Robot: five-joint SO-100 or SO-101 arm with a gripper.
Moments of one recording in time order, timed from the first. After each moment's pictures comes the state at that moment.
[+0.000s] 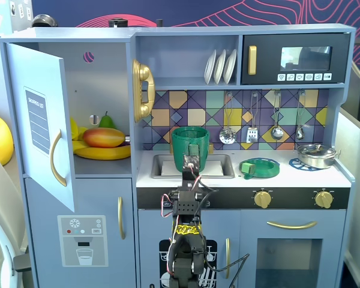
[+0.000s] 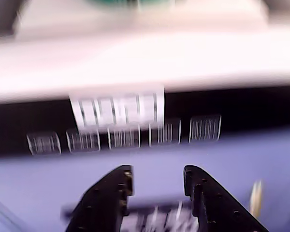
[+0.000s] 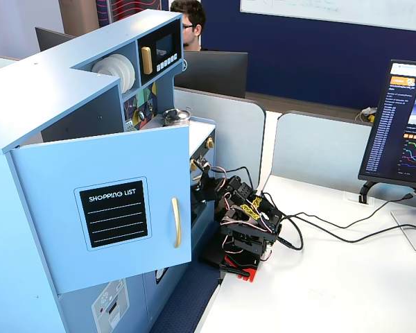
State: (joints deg) arm 3.5 181.1 148.4 55.3 -90.4
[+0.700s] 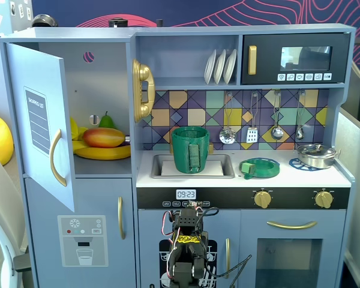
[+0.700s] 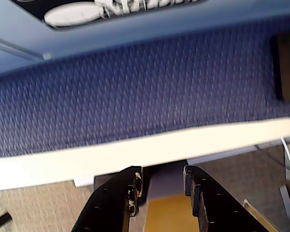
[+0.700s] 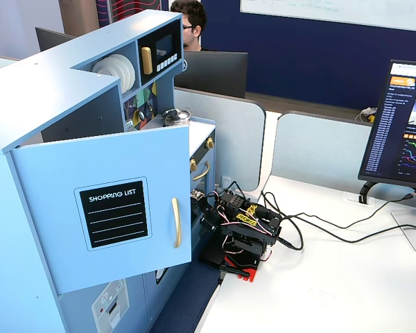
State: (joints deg) arm 3.3 181.8 171.8 76.6 -88.3
